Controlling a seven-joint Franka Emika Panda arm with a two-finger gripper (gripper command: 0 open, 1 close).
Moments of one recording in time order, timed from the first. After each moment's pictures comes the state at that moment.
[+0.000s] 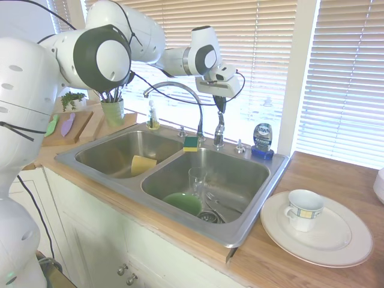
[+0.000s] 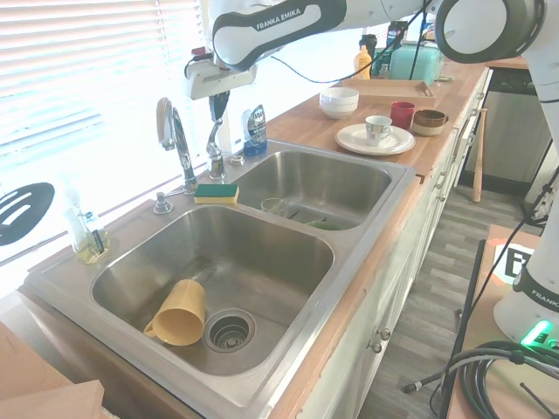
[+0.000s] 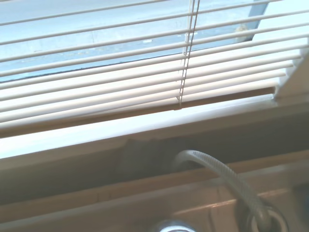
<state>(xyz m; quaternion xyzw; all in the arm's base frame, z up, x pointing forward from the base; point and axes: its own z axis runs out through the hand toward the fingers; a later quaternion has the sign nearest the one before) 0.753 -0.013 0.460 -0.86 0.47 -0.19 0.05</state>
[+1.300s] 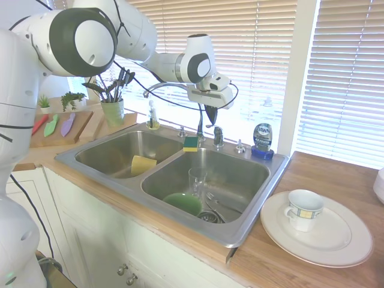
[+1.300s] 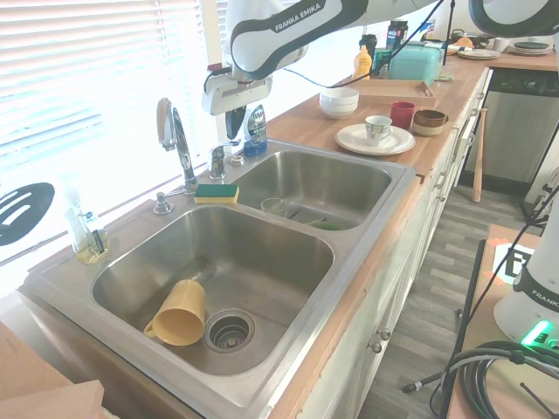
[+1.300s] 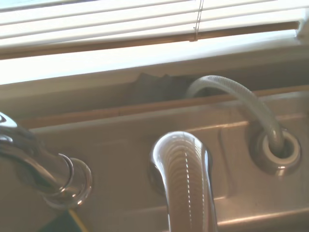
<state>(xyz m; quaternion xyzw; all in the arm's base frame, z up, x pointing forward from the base) 0.700 -0.010 0.433 -0.88 0.45 -0.14 0.05</state>
